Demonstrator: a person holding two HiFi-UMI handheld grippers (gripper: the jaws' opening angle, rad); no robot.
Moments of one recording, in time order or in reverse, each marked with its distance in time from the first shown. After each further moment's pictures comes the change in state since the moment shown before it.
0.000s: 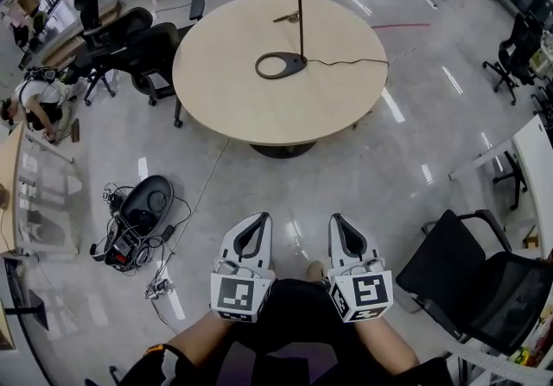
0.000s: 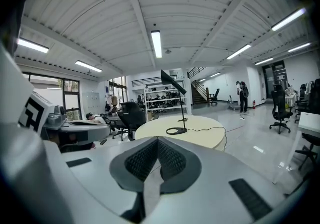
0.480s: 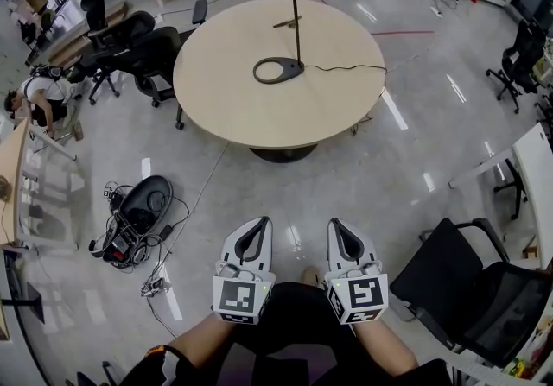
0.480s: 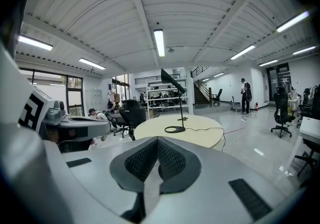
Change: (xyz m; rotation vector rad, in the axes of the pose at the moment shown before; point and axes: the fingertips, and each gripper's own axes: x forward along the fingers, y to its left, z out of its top) left arm 0.009 -0.038 0.004 0.004 -0.005 0.042; right arm -0.019 -0.031 -0.004 -0.040 0.015 0.025
